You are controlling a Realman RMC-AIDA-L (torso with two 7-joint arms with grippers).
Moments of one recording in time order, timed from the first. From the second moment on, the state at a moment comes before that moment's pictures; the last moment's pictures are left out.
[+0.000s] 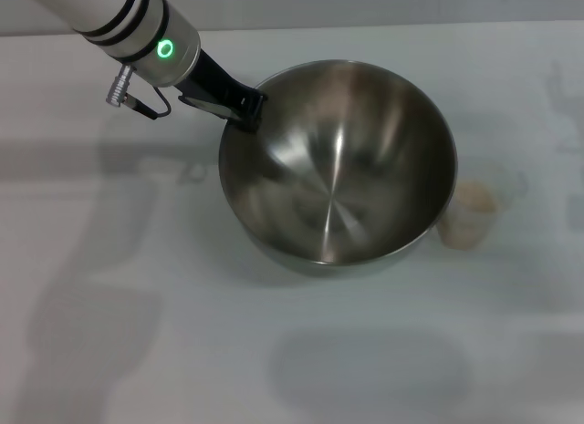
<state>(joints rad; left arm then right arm) -1.06 -2.07 -1.99 -0.73 2.62 -1.23 0.39 0.55 2.06 0.80 0.14 -1.90 -1.48 -0.01</state>
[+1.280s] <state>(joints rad) -1.06 -2.07 -1.98 -0.68 2.62 -1.17 0.38 0.55 2.06 0.80 0.14 -1.90 -1.48 -0.01</state>
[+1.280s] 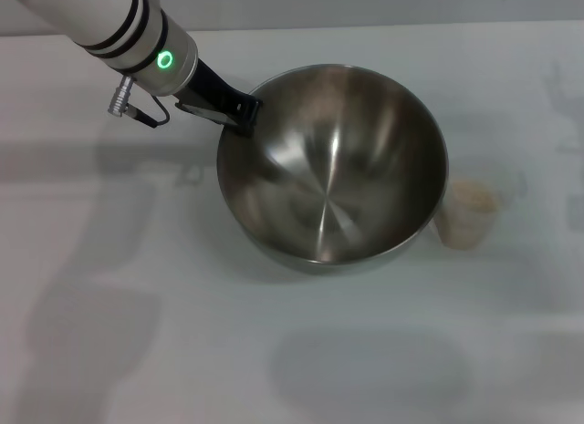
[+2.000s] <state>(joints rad) -1.04 -2.07 -1.98 -0.69 2.59 -1.14 0.39 0.55 2.06 0.80 0.14 -1.90 -1.48 -0.01</state>
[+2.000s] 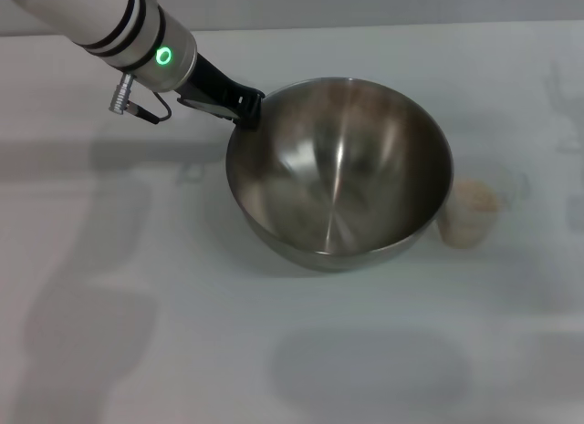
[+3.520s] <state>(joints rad) -0.49 -2.07 -1.20 -0.65 2.41 1.19 0.24 0.55 2.06 0.80 0.13 -1.90 -1.47 -0.01</state>
